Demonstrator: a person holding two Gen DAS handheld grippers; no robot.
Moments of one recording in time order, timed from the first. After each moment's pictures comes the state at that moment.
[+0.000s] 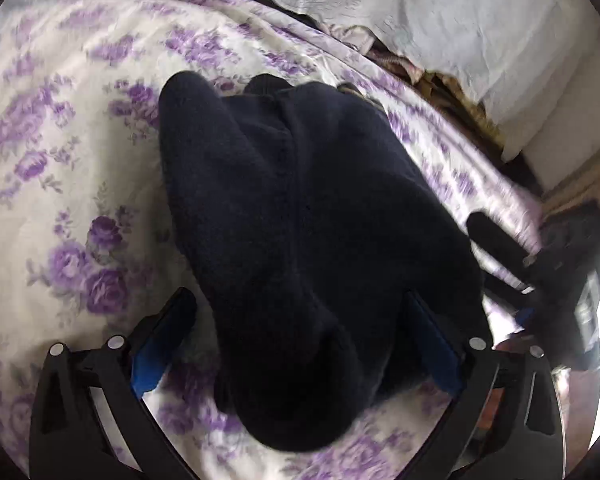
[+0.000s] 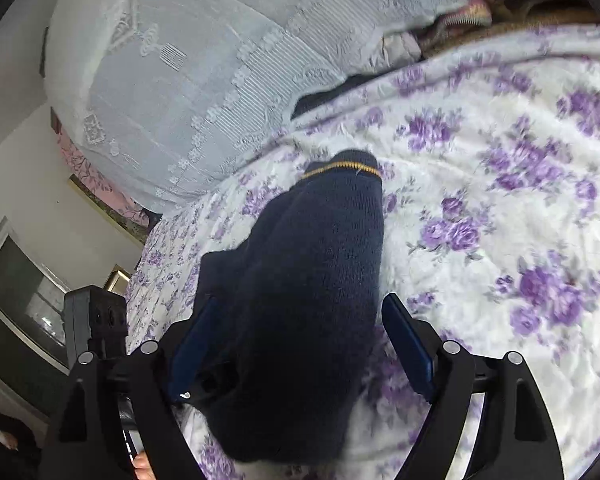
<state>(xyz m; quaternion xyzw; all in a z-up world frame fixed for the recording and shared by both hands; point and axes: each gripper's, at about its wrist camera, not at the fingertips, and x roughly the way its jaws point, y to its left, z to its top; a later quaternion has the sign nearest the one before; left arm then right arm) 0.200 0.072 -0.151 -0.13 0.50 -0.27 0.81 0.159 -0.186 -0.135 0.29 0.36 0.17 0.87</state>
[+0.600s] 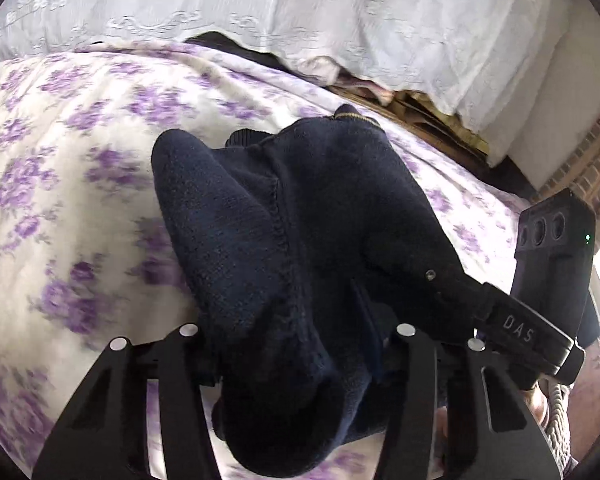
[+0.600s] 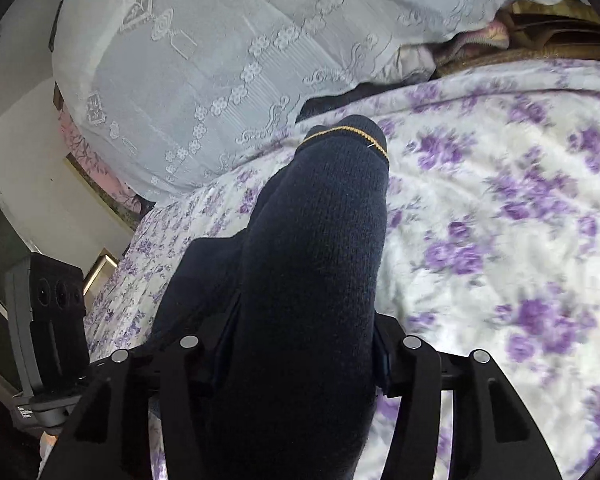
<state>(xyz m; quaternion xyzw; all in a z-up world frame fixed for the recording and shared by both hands) 0.179 0.034 -0.116 -0.10 0.43 -0.28 0.85 0.145 -0.180 -0.118 0.23 0.34 0.16 0.90</state>
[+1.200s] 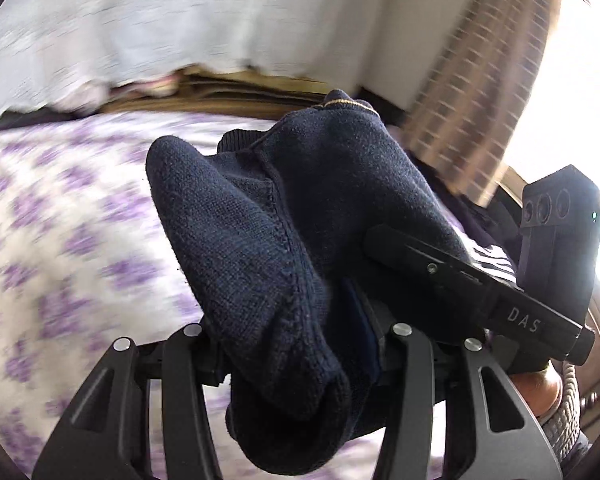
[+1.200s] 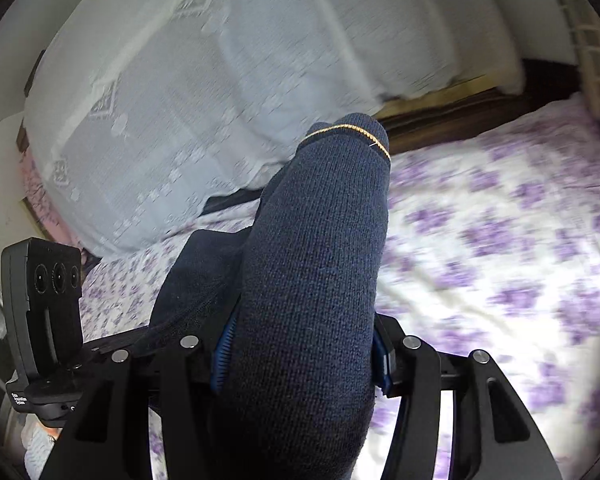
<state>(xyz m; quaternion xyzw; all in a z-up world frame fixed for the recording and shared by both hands) 0.048 -0.196 -0.042 0.00 0.38 -0.47 0.80 -0.061 -0.374 -0.027 0.21 0.26 -0.01 0.94</state>
